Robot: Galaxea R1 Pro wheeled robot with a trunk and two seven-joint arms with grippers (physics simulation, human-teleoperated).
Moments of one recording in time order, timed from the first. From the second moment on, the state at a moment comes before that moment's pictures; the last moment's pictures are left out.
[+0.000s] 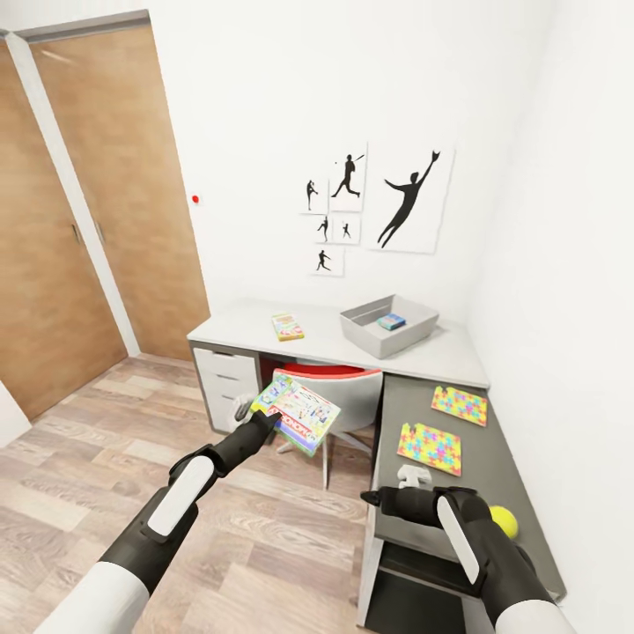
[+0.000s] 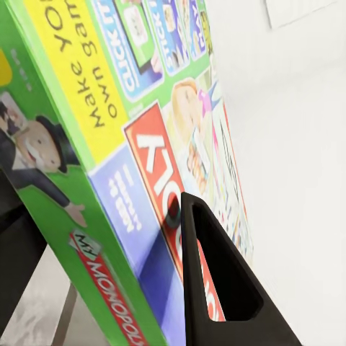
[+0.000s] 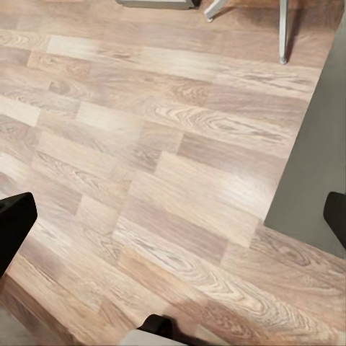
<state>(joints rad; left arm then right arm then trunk) -0.57 0.06 -0.29 -1.04 1.24 0.35 -0.08 -0.47 -0.01 0.00 -0.97 -0.21 0.77 0.35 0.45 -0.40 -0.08</state>
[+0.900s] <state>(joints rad) -0.57 0.06 -0.30 -1.04 1.24 0.35 -0.08 -0.47 -0.01 0.00 -0.97 -0.21 0.77 0.35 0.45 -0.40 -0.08</state>
